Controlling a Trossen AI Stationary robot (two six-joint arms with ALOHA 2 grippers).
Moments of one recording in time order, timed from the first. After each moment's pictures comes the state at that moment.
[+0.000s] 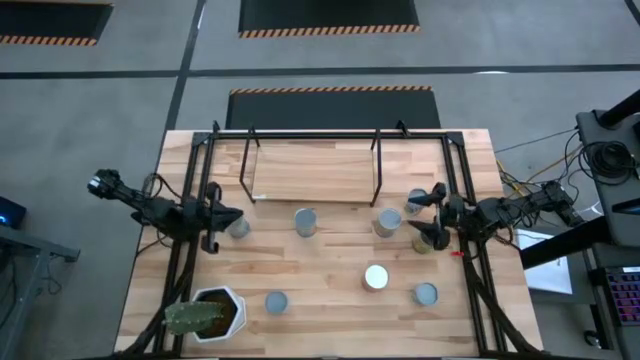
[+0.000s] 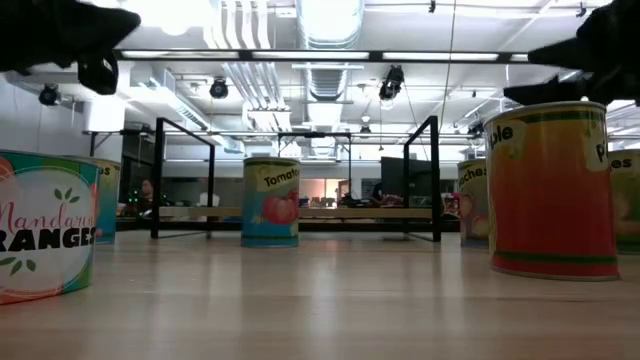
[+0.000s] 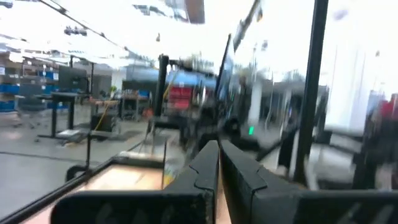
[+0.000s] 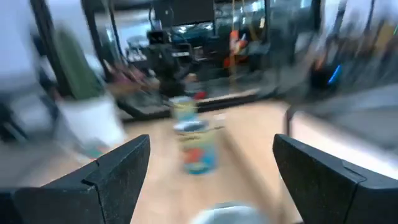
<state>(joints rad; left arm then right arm) -0.47 0.12 0.02 0.46 -0.54 0.06 0.32 0.02 0.02 0.04 0.44 0.27</state>
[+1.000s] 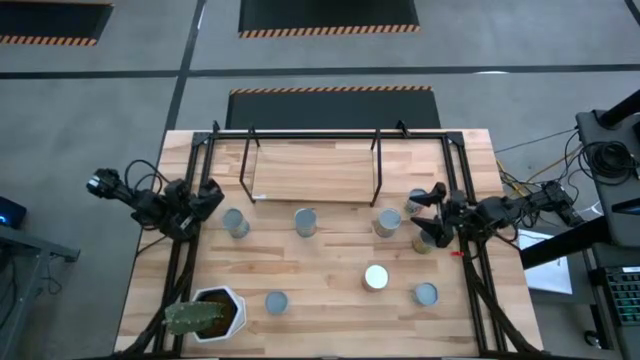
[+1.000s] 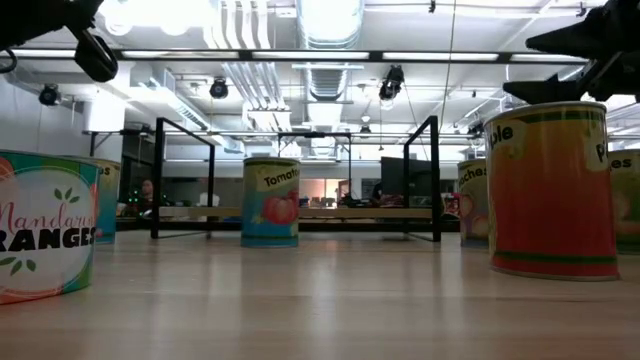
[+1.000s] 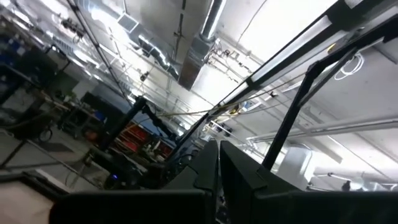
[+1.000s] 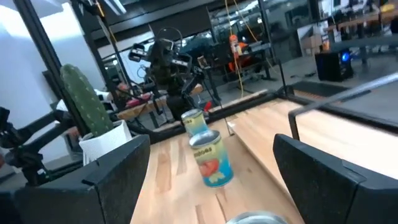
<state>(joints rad) -0.47 0.14 0.02 0.81 -0.54 -0.29 0.32 0.02 0.02 0.12 0.44 0.25</state>
